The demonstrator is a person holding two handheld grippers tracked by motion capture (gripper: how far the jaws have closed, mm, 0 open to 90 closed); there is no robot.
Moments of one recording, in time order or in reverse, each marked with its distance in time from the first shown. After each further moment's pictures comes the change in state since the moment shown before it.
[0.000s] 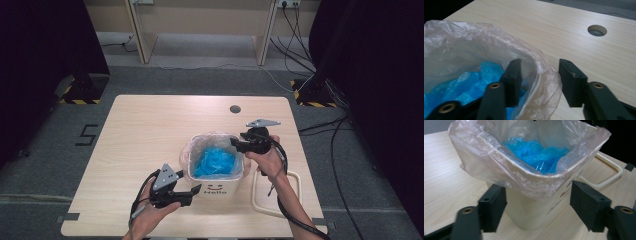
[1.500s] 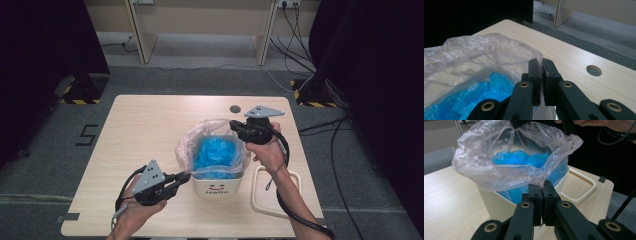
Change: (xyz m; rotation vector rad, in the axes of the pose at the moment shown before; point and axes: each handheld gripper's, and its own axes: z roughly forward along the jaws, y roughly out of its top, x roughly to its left) left arm -0.001 0.036 -0.051 -0.148 -0.086 0.085; right arm 0.028 0.045 -0.041 -0.152 0.028 -0.132
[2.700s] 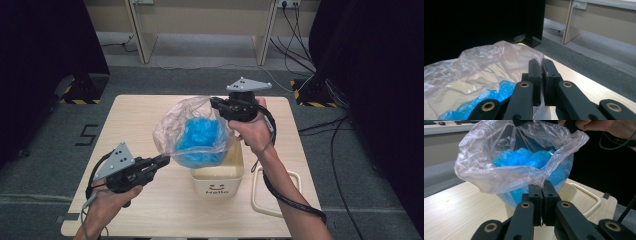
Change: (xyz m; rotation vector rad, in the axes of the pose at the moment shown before) left arm 0.029 0.038 -0.051 -0.077 0.055 -0.014; right arm 0.035 0.082 0.000 -0.090 0.070 -0.041
